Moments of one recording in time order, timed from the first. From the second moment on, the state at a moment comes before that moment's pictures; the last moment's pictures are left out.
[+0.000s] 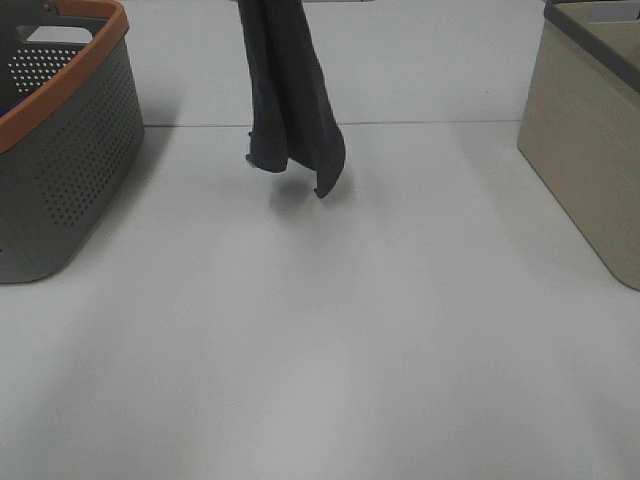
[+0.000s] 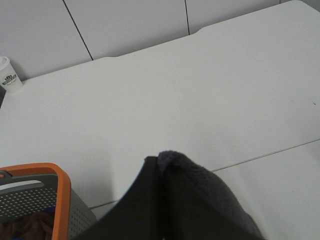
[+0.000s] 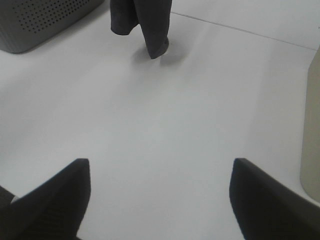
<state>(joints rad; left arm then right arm) -0.64 2.05 -2.38 0.55 0.98 -0.35 0.19 0.47 -0.57 0.30 0.76 -0.39</state>
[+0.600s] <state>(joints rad) -0.76 2.11 -2.38 0.69 1.05 -0.70 0.19 1.01 -0.57 0.91 0.38 -1.18</state>
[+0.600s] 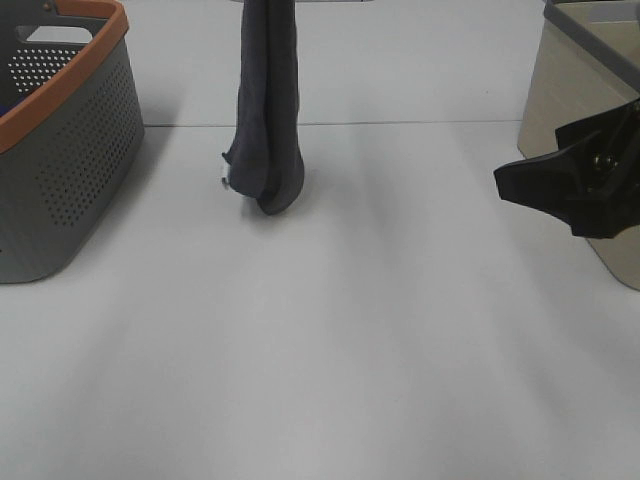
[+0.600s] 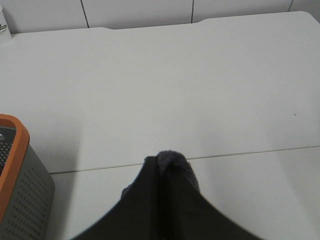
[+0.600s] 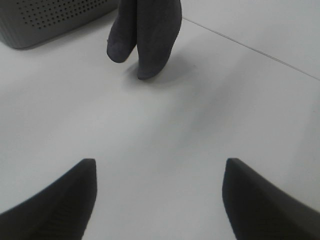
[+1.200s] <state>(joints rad) -0.66 2.09 -2.38 0.21 0.79 -0.17 0.19 1.04 -0.57 1.12 0.31 -1.35</state>
